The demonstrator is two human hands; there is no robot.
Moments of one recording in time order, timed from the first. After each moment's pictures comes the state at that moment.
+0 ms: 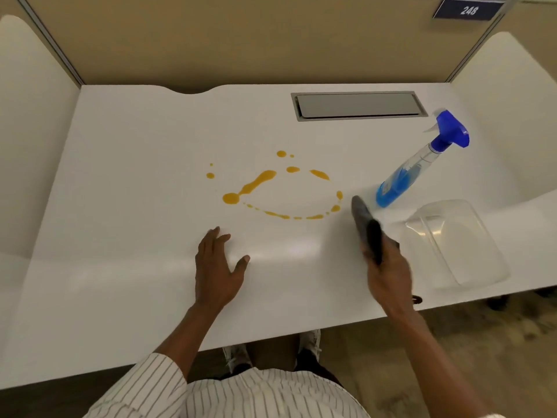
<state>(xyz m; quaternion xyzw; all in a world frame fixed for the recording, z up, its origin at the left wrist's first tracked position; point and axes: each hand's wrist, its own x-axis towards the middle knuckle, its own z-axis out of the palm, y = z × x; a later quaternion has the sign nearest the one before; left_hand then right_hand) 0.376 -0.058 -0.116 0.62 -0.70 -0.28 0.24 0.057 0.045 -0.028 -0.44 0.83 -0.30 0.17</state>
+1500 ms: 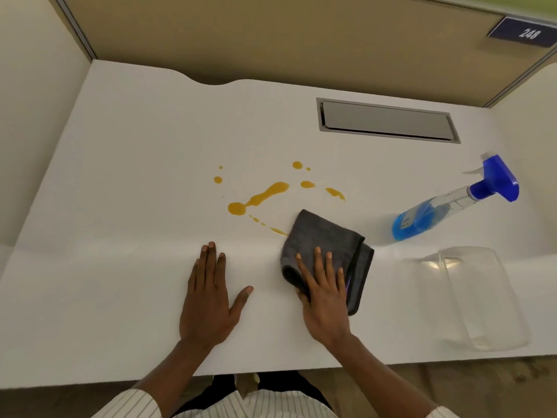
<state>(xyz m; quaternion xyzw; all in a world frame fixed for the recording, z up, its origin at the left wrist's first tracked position) 0.377 -0.044 -0.157 0.63 -0.76 -0.14 0.10 0.119 -0.006 -0.121 -0.66 0.73 -0.02 0.15</state>
